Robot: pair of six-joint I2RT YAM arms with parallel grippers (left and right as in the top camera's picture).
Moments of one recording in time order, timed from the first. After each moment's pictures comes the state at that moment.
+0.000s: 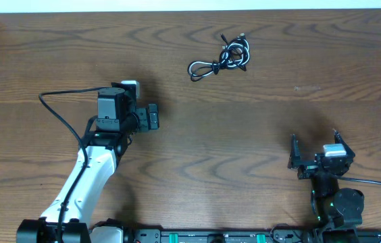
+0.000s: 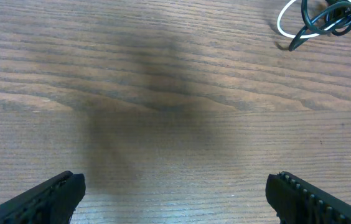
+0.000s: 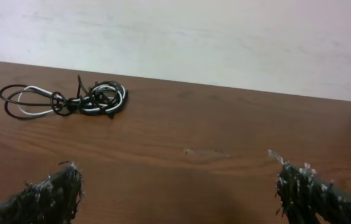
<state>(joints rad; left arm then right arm) -0.07 1.35 0.70 -0.19 0.13 -0.12 0.08 0.01 0.01 -0.07 0.03 -0.07</state>
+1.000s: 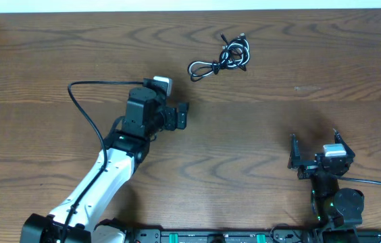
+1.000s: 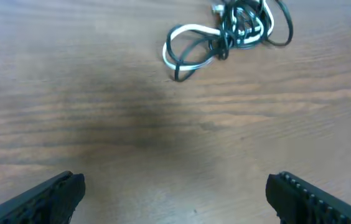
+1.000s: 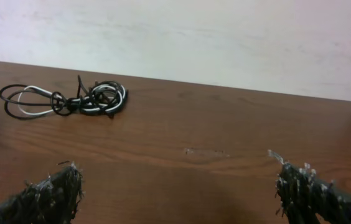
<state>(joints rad) -0.31 1.35 0.70 -0.02 0.12 -0.17 0.08 0.01 0.01 -0.07 0.03 -0.07</state>
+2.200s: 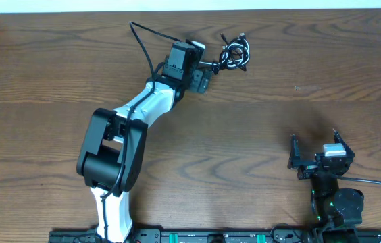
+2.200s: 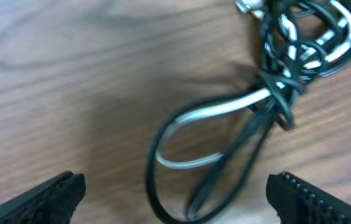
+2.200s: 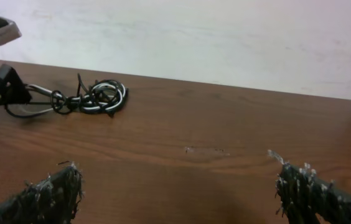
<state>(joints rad) -0.37 2.05 1.33 -0.08 -0.02 0.06 0.08 0.02 0.01 -0.07 0.03 -0.07</state>
